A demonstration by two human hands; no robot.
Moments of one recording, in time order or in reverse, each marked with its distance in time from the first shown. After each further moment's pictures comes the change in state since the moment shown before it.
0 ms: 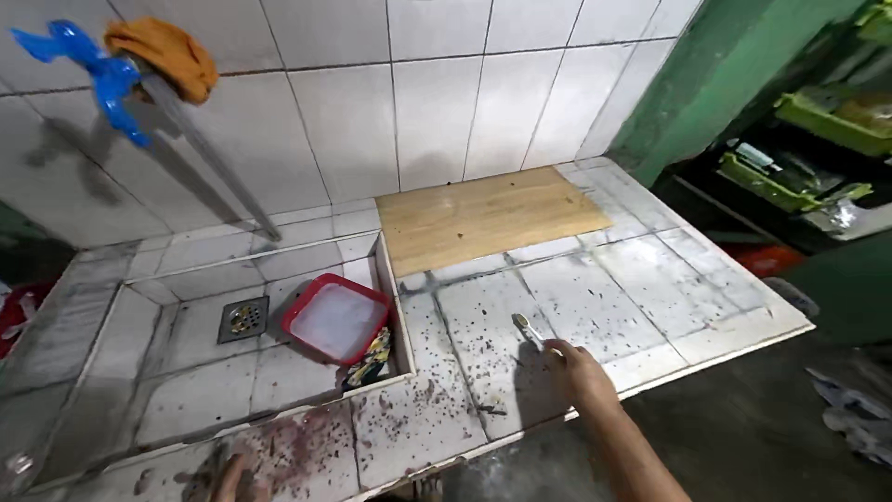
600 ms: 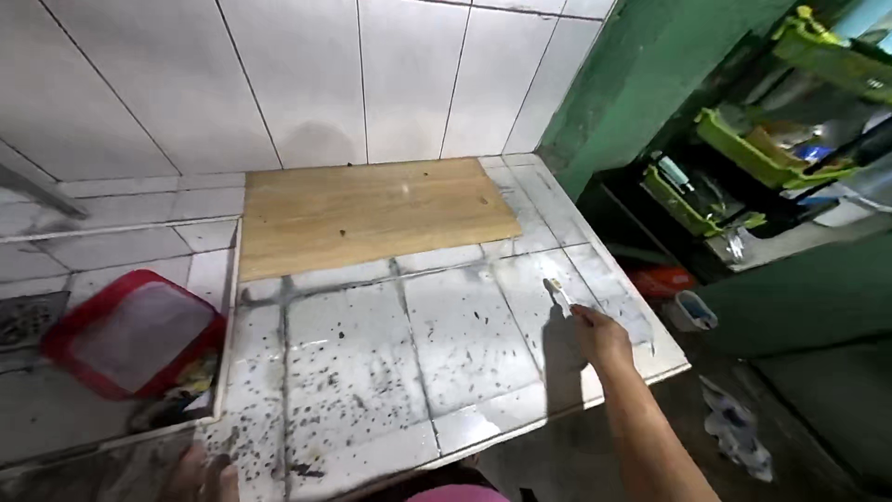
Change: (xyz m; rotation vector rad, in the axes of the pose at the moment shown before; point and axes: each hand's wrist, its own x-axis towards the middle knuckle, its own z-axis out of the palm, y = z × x) left_hand -0.055 0.139 0.223 0.001 0.060 0.030; right_hand 0.191 0.222 -0.149 -0.002 0.242 0.050
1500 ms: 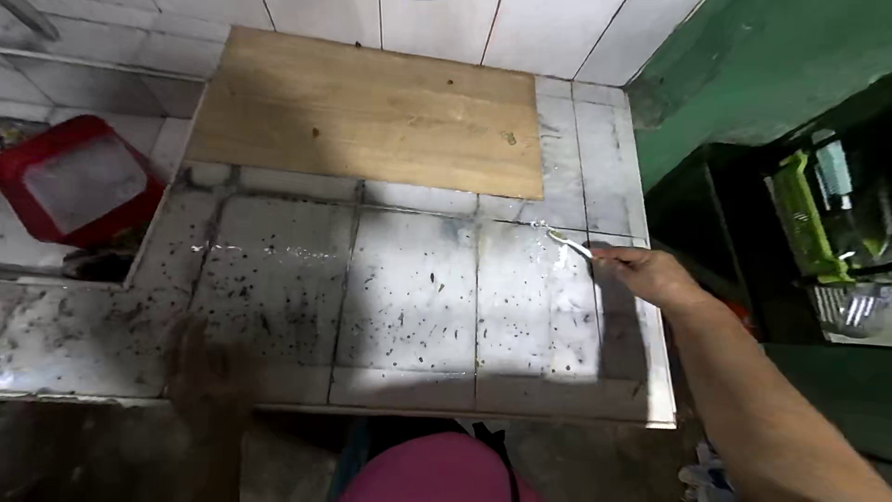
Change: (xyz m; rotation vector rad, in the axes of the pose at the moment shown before) left_hand -0.049 0.089 0.117 0.423 0.105 -0.173; right_hand 0.210 0.052 -0.048 -0.113 -0.481 -0.510
